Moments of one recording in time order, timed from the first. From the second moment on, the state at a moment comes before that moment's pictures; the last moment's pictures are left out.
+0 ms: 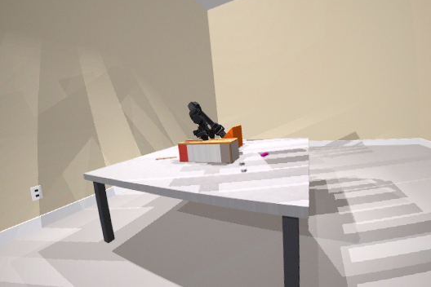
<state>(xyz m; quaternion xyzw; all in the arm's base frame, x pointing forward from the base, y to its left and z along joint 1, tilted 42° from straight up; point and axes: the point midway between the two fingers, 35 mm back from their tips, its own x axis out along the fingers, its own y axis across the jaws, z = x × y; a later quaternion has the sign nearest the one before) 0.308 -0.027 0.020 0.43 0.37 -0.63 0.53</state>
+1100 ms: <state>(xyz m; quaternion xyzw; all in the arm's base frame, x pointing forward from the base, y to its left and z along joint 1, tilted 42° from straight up) 0.310 0.008 -0.020 0.42 0.37 -0.63 0.53</state>
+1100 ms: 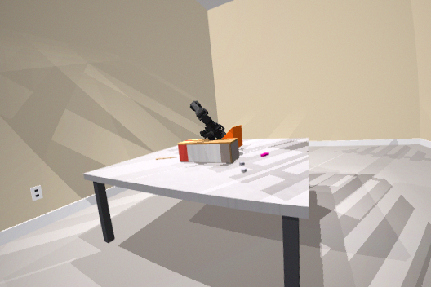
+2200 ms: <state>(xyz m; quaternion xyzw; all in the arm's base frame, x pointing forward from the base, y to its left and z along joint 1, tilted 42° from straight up) 0.311 0.018 -0.029 0.43 0.37 -0.63 0.53</state>
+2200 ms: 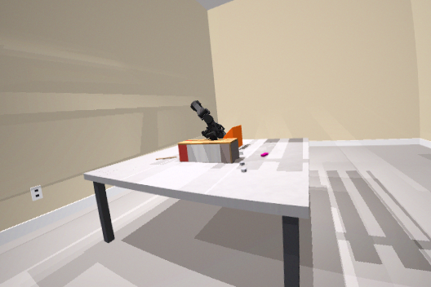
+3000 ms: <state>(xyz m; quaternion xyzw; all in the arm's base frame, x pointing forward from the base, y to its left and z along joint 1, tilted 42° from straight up) 0.314 0.036 -0.045 0.43 0.37 -0.63 0.53</state>
